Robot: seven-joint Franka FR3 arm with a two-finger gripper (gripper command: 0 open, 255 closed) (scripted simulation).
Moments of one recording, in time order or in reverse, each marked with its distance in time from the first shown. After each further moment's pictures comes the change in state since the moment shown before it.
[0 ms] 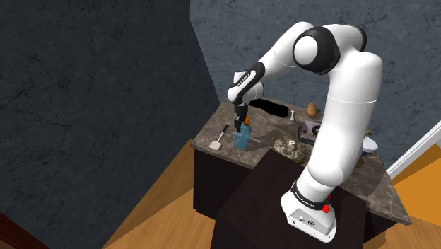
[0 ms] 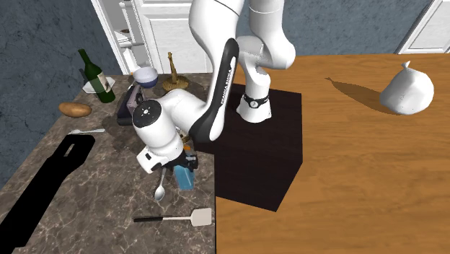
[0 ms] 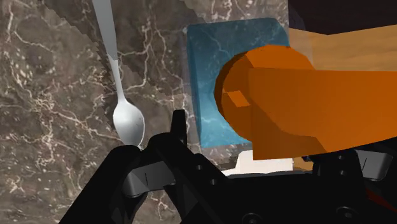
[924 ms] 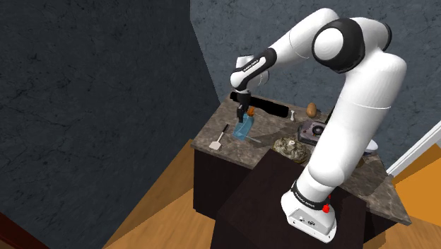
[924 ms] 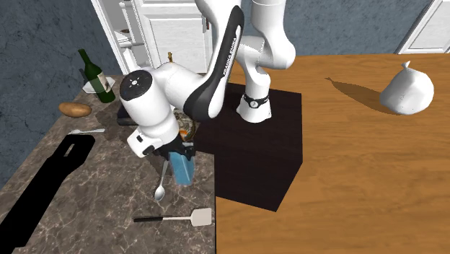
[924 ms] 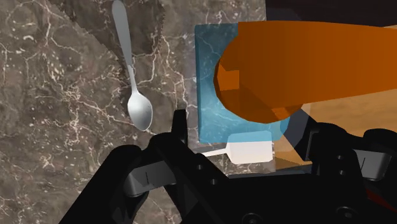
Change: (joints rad) arm 0.013 -0.155 -0.016 0.024 -0.049 -0.175 0.025
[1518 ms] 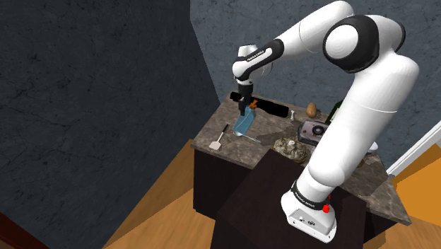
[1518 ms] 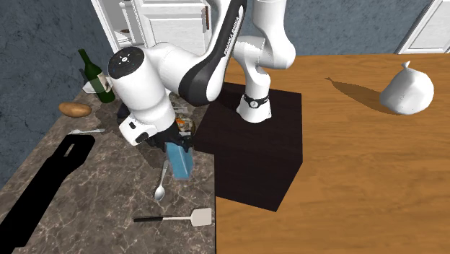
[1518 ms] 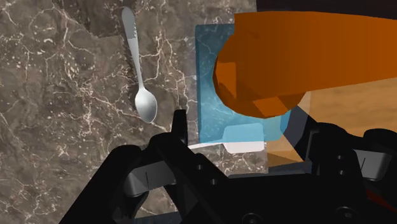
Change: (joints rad) arm 0.002 -0.077 -0.003 0.041 -0.021 -0.115 0.007
